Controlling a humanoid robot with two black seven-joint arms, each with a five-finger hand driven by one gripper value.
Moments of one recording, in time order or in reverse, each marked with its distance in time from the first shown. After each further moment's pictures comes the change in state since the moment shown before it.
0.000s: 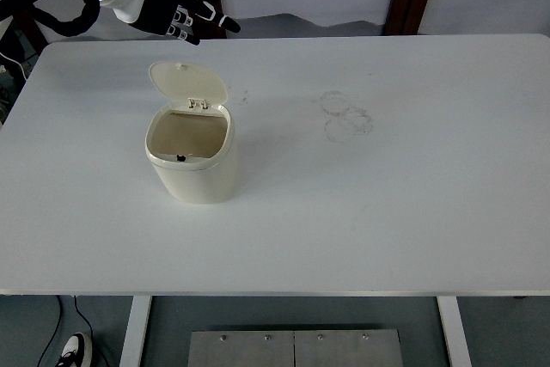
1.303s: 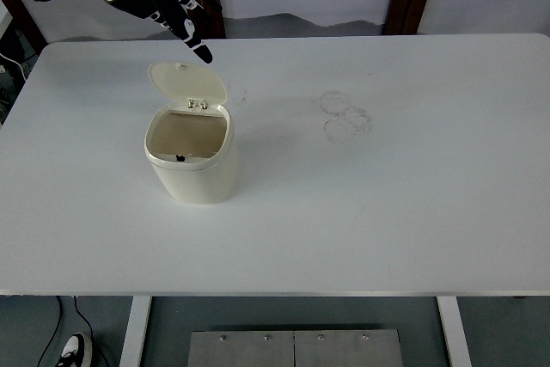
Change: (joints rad) left arm -0.183 -0.016 0.181 0.002 0.252 -0.396 0.000; right arm 0.002 0.000 0.000 -0.001 0.000 0.000 0.000
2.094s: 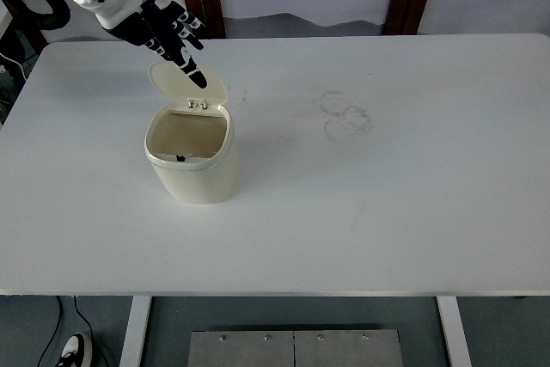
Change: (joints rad) left arm 0.014 -0.006 0.072 -0.048 -0.060 0.044 0.000; right arm 0.002 0.000 0.000 0.000 0.000 0.000 0.000
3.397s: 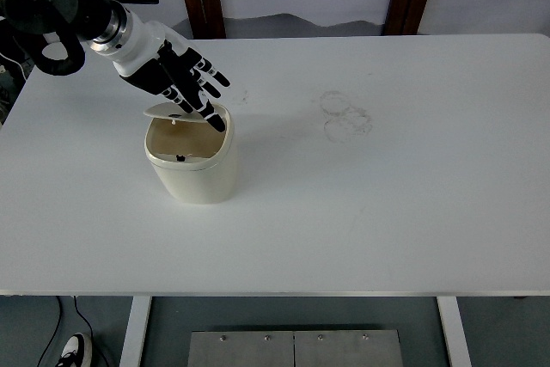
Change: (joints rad) left arm -0.013 0.020 0.062 -0.183 -0.130 0.096 0.000; right arm 0.000 0.000 0.000 0.001 0.000 0.000 0.000
